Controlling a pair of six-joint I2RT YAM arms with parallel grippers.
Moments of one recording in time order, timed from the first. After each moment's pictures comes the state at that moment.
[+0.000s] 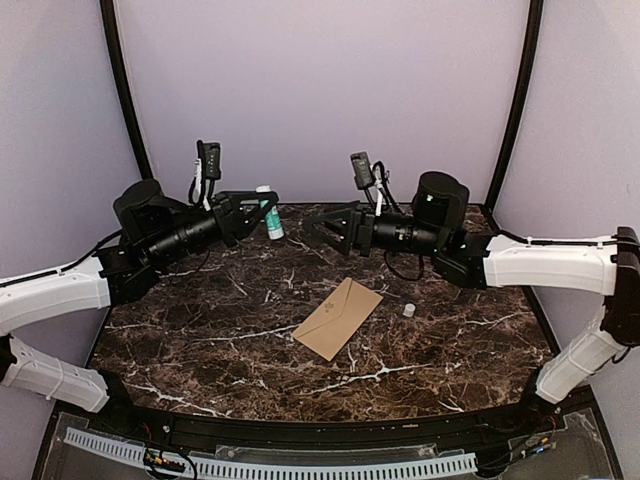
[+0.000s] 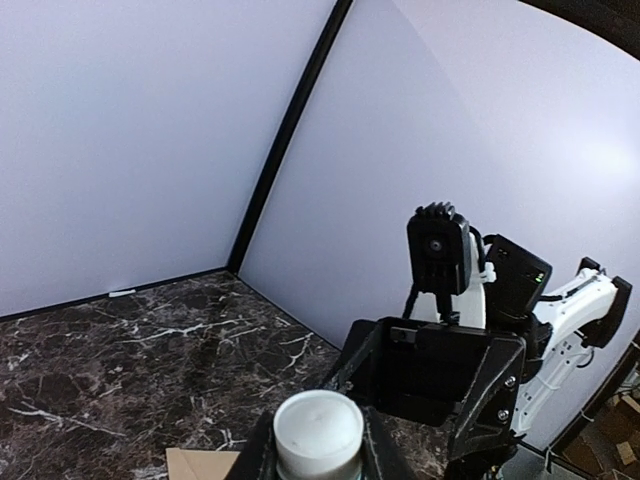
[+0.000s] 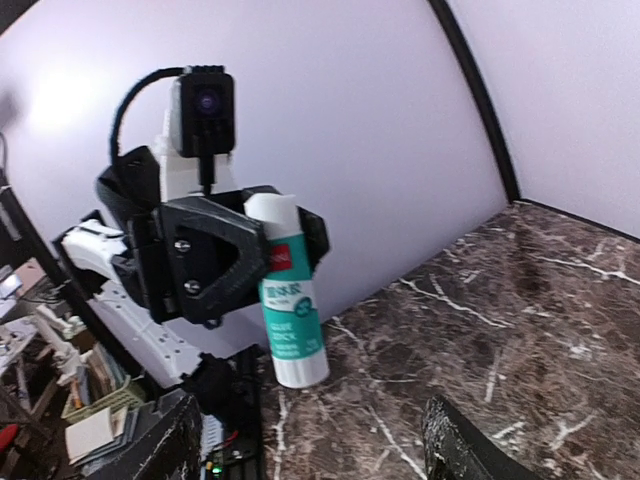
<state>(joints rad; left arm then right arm) -0.77 1.16 0.86 0.39 0.20 -0.43 0.89 1.48 1.04 0.45 -0.44 0.46</state>
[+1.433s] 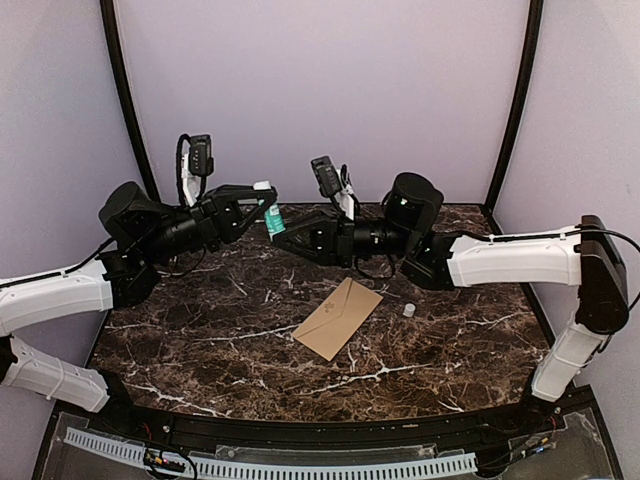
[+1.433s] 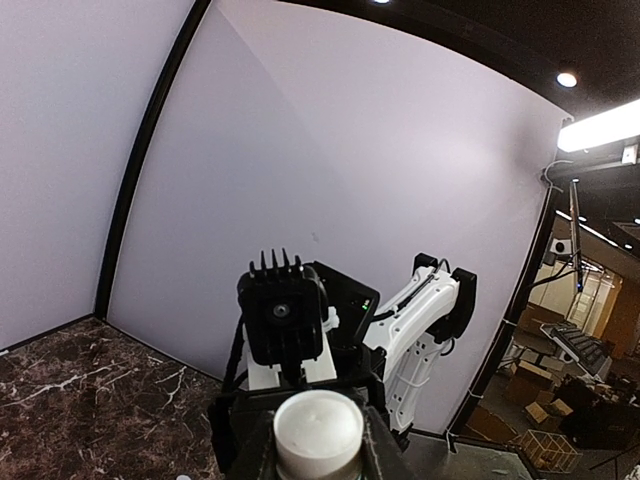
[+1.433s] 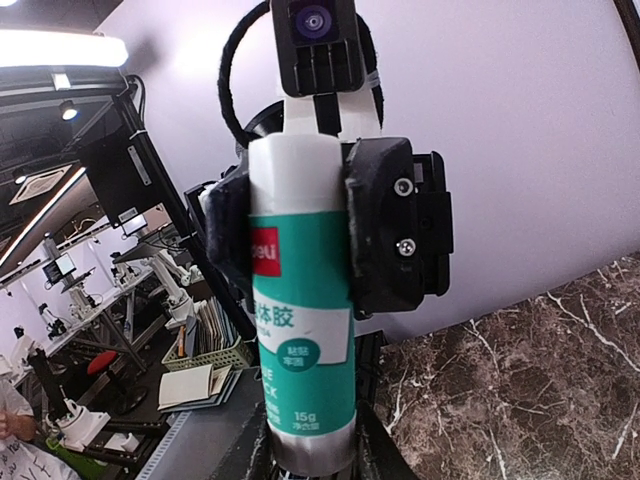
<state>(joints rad) -0.75 1.16 0.81 0.71 0.57 -0.56 0.96 1.67 1.17 0.72 -0.81 0.59</state>
